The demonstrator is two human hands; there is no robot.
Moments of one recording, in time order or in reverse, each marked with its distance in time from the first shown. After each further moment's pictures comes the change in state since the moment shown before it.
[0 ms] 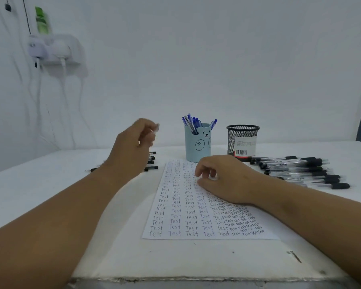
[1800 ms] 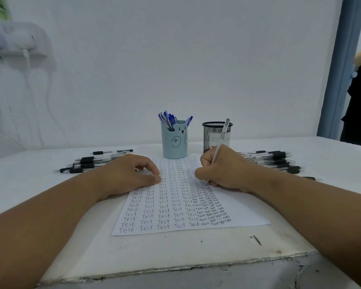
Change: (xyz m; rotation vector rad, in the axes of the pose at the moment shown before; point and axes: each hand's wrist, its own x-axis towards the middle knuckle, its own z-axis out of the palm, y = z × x) left_hand -0.023 0.015 0.018 0.123 -0.647 -0.363; right_hand -0.022 0.017 -0.026 0.360 0.063 0.251
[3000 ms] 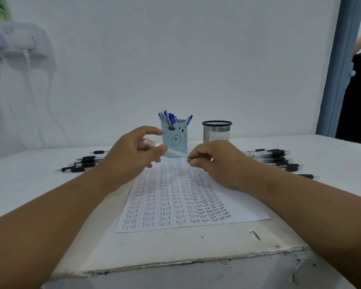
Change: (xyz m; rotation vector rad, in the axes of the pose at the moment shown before) left_hand -0.008 0.026 0.003 -0.441 0.247 0.275; right_hand -0.002 -0.001 0.001 -0.212 0.068 -0.177
